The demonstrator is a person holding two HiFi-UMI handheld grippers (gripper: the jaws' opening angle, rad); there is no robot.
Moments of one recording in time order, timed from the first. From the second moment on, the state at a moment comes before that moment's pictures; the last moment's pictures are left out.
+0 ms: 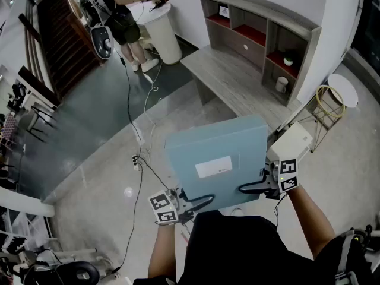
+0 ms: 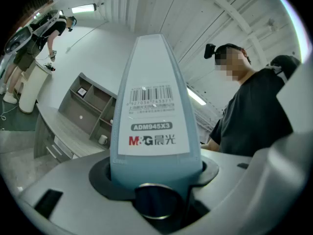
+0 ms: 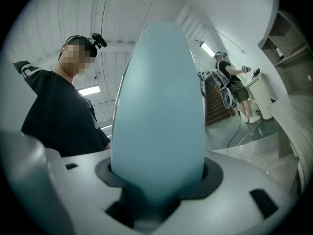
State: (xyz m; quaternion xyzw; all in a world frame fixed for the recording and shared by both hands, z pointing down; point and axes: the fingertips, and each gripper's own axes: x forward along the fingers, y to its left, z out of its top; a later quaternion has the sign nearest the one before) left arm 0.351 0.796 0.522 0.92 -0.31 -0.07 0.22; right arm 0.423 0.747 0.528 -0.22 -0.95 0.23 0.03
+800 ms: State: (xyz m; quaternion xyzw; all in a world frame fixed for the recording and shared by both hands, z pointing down) left arm 0.238 0.689 0.533 0.92 -0.31 -0.09 0.24; right arm 0.307 0.640 0.536 -0.22 -0.94 0.24 0.06
